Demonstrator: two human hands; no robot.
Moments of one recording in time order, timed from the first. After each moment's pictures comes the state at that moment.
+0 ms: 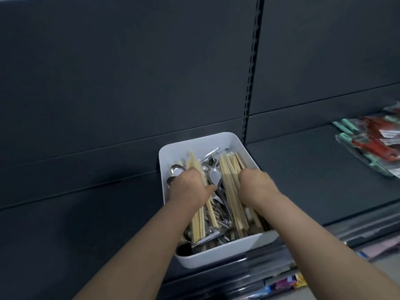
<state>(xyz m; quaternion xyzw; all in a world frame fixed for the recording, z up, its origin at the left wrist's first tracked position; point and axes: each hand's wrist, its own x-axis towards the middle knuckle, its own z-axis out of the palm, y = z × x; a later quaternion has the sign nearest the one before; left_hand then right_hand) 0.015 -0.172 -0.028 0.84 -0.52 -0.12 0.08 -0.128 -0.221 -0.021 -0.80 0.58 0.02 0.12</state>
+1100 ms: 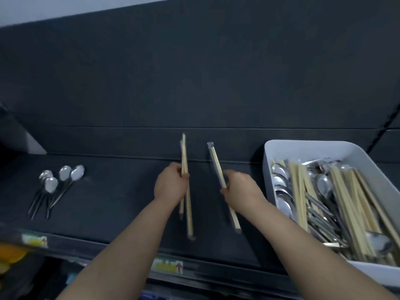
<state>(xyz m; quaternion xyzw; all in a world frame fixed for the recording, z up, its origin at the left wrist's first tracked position) 0.224 -0.005 -0.048 0.90 -0.26 -0.09 0.33 0.080 -0.110 -0.042 -0.90 0.34 -0.08 0.26</state>
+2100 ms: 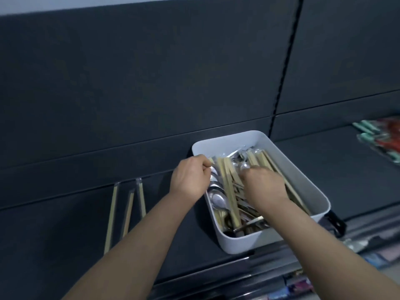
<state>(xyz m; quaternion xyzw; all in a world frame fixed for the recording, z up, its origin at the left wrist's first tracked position) 0.093 -0.119 -0.010 0.77 -0.56 -0.08 0.28 -0.071 -0.162 -0.021 -0.85 0.52 -0.06 -0.04</state>
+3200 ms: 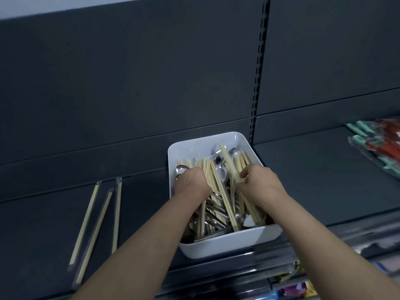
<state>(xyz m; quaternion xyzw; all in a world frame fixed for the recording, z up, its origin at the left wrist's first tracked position) 0.014 -0.173 -0.034 0.87 -0.48 -0.12 0.07 -0.138 -0.214 -0.020 -0.79 0.57 -0.09 0.21</state>
